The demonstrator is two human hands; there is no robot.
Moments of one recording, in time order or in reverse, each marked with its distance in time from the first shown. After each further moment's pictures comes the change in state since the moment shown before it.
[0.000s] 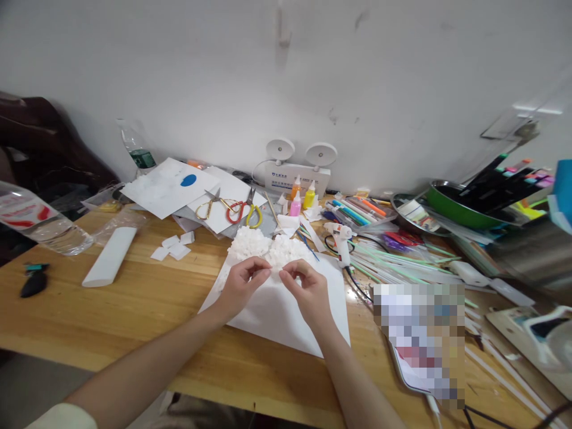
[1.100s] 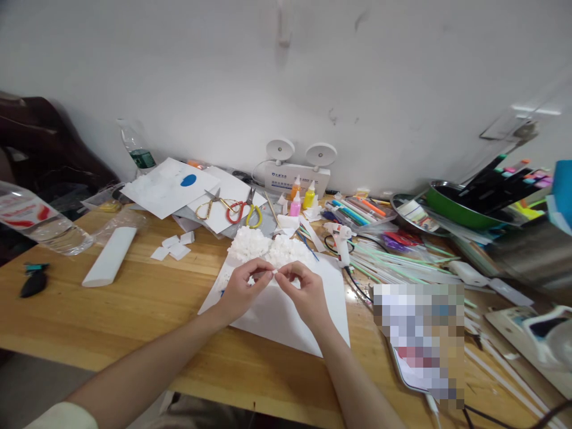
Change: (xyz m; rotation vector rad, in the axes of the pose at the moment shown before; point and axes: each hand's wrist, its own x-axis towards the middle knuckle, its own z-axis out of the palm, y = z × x) left_hand -0.001 -0.001 0.003 0.122 -0.016 0.086; right_hand 0.000 0.001 0.000 -0.092 -0.085 0.032
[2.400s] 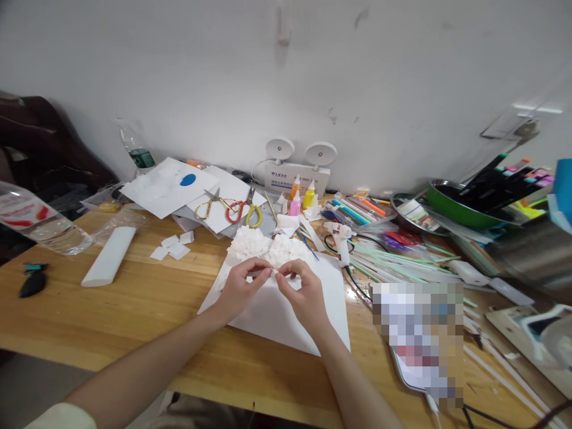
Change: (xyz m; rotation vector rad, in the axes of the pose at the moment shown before) left_hand 0.002 -0.003 0.000 -0.048 0.021 -0.034; right_hand -0.002 -0.001 0.004 -0.124 0.065 -0.176
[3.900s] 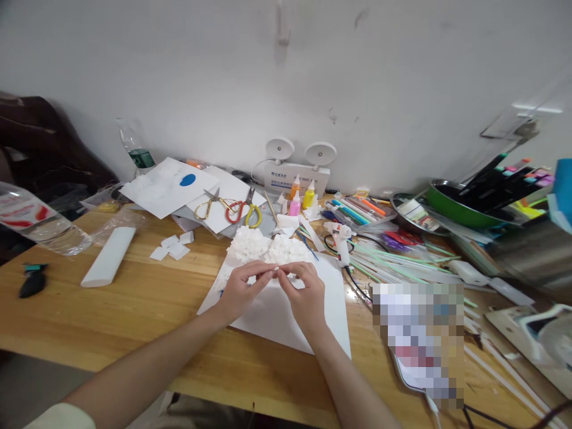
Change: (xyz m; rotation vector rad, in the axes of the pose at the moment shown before) left_hand -0.003 -0.001 -0.001 0.028 -0.035 0.107; right_hand -0.002 -0.003 0.003 -0.165 0.148 -0.025
